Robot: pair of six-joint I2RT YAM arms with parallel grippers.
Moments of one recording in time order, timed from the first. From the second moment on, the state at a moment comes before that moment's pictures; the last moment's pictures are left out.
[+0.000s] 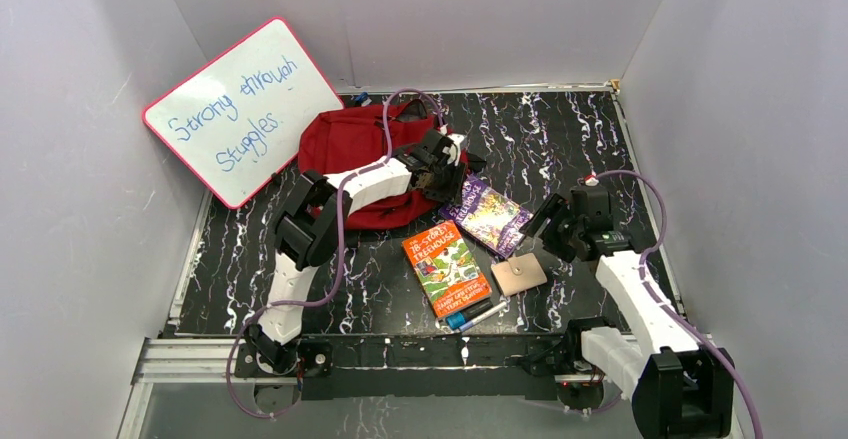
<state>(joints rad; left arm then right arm) -0.71 2.16 1.59 -0.36 0.17 -0.33 0.14 0.93 0.57 -0.51 -0.13 0.70</state>
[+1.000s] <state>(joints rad) -0.74 2.17 1.58 -0.31 0.25 -0.40 0.10 1.28 0.55 -0.22 -0.21 0.74</state>
